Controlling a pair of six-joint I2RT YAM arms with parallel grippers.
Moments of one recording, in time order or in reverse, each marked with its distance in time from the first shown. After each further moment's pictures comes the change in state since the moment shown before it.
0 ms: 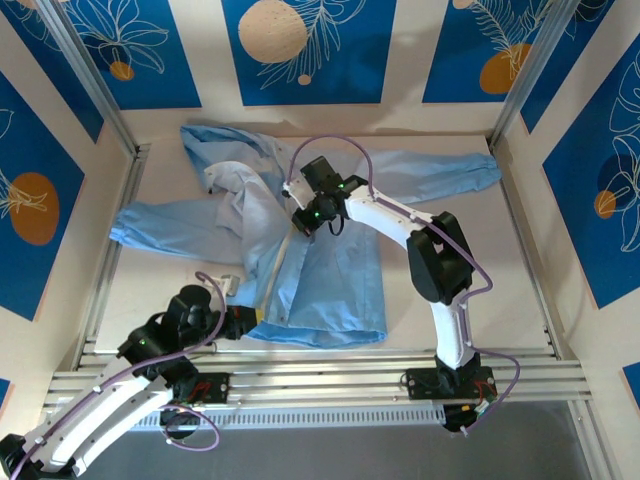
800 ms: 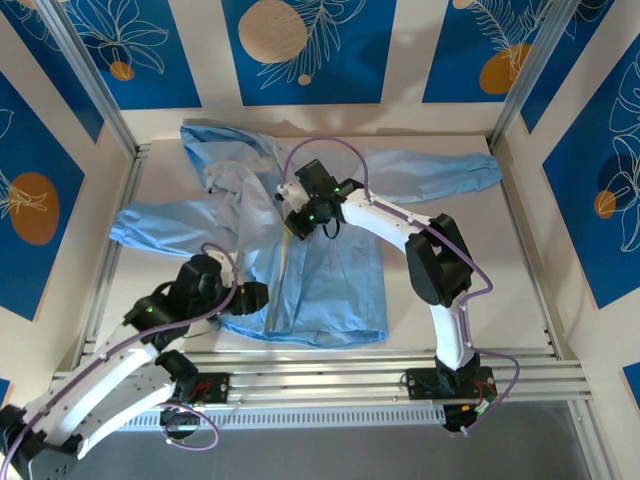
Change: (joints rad) left arm 0.045 0.345 0.261 -0.056 -0.101 0.111; right arm 0.037 -0.007 -0.009 0.024 -0.046 0.012
